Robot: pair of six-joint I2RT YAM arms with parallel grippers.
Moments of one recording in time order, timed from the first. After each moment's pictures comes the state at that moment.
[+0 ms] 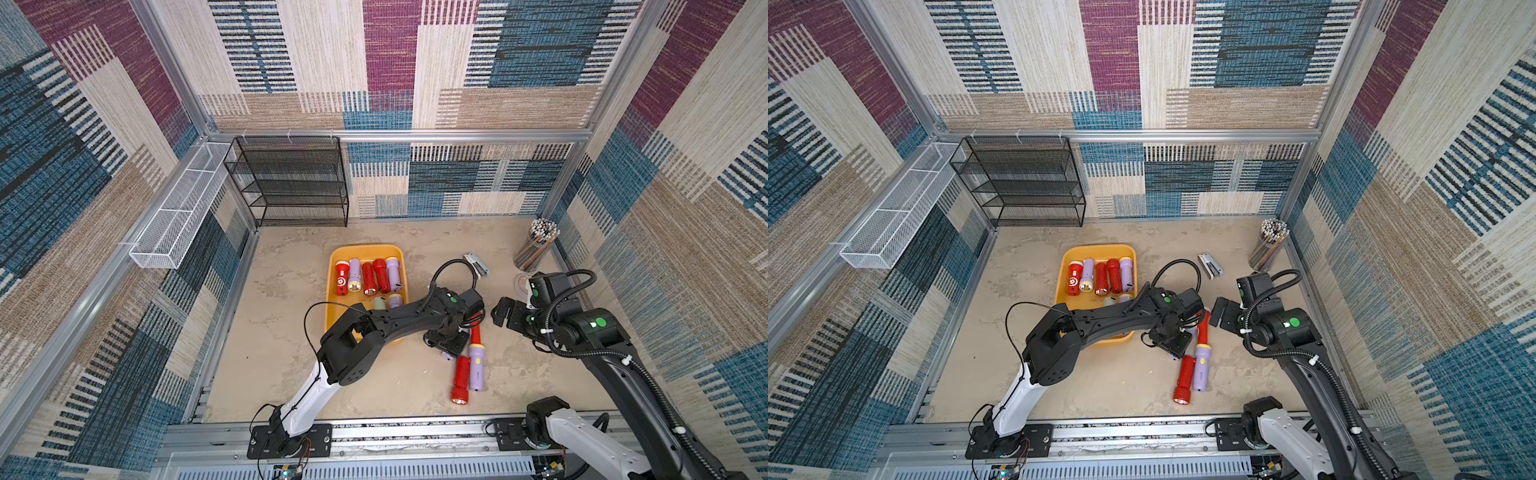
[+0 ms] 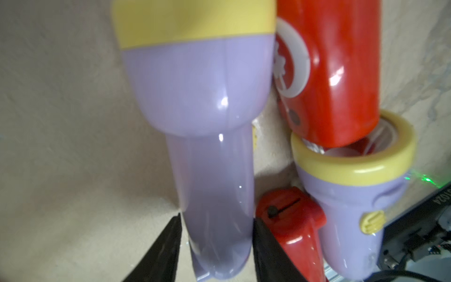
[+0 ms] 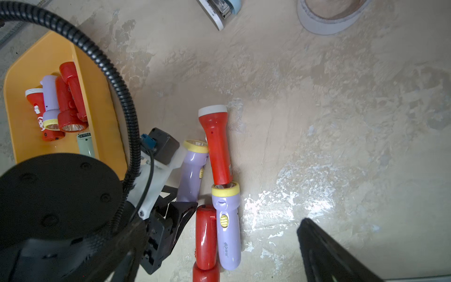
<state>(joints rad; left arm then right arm) -1.07 2.26 1.85 -1.01 0.14 -0.44 0.26 0.88 0.99 -1.12 0.00 0.62</state>
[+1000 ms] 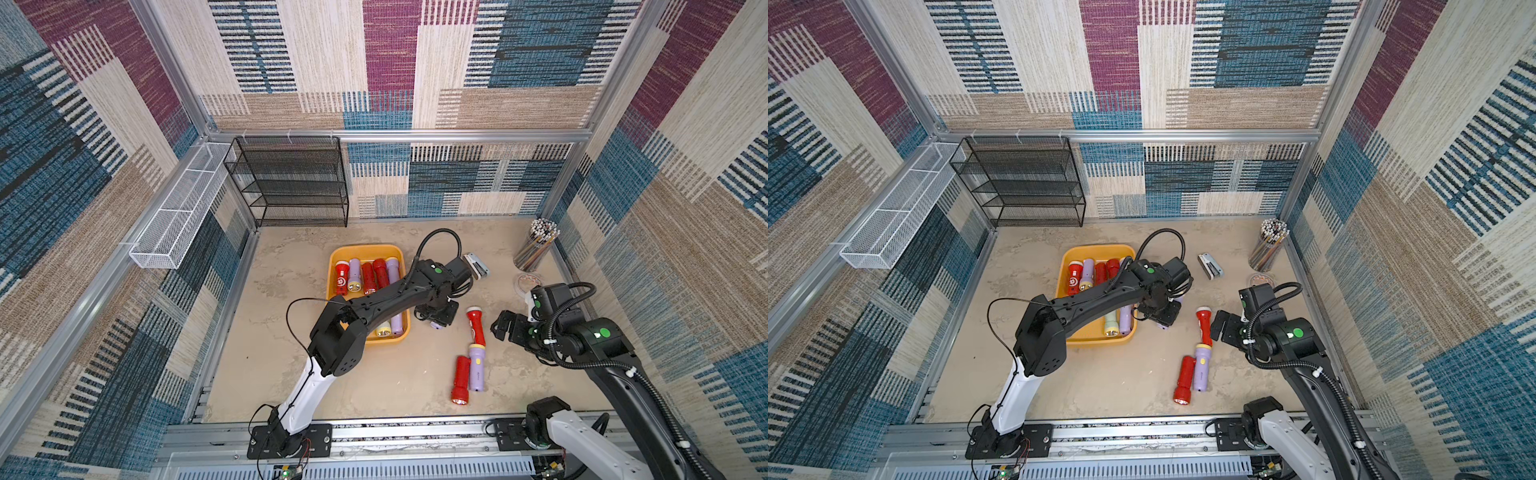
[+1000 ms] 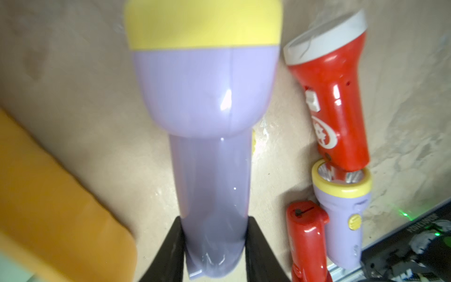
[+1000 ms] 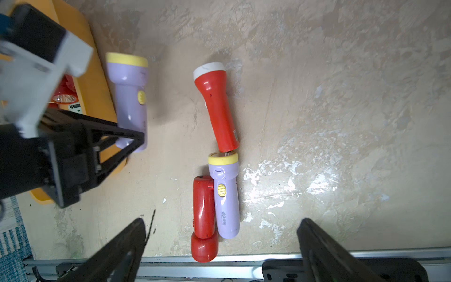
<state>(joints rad) -0.94 2.20 2.04 -1.15 0.05 -0.42 0.26 0.85 0.95 -1.19 -0.09 0.63</state>
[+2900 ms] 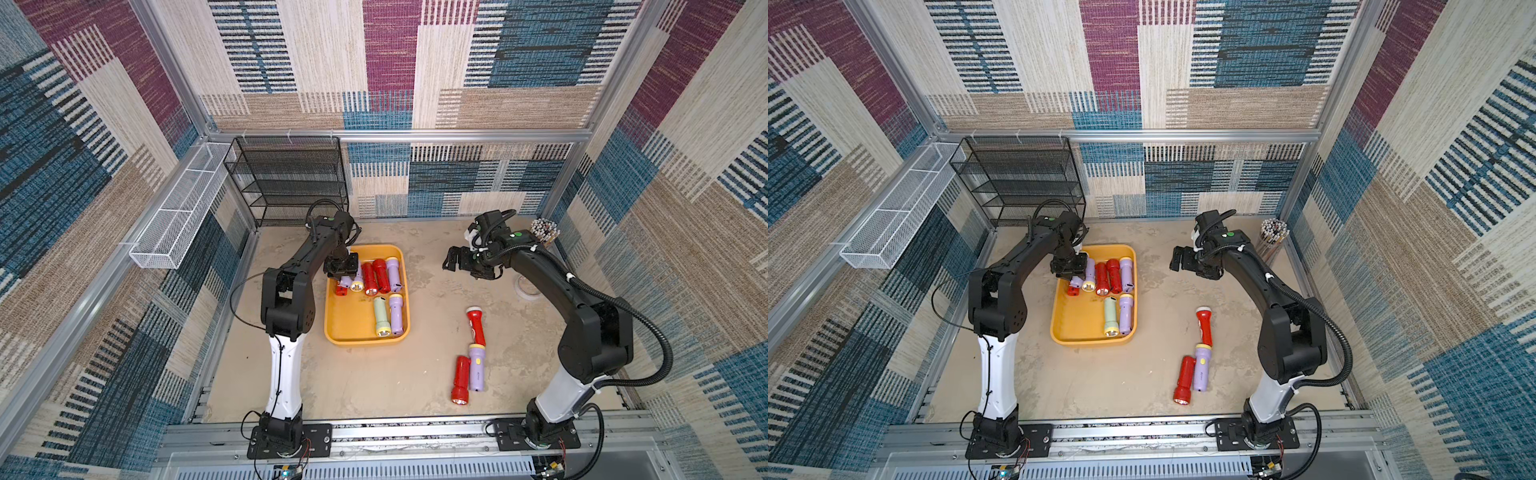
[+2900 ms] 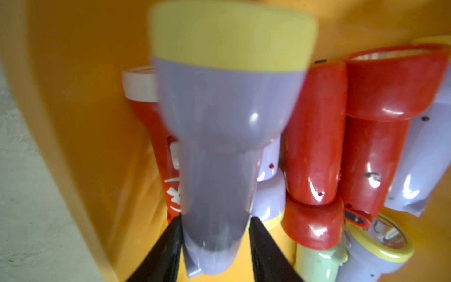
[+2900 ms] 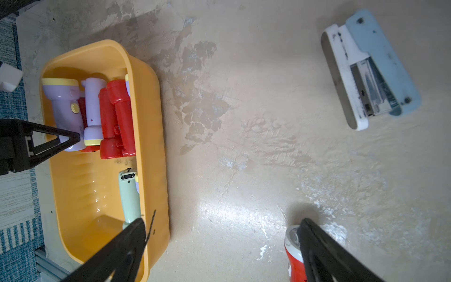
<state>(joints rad) -0.25 2.23 2.01 -1.24 0.05 -0.23 0.26 1.73 1.51 -0.86 -0.26 0.39</state>
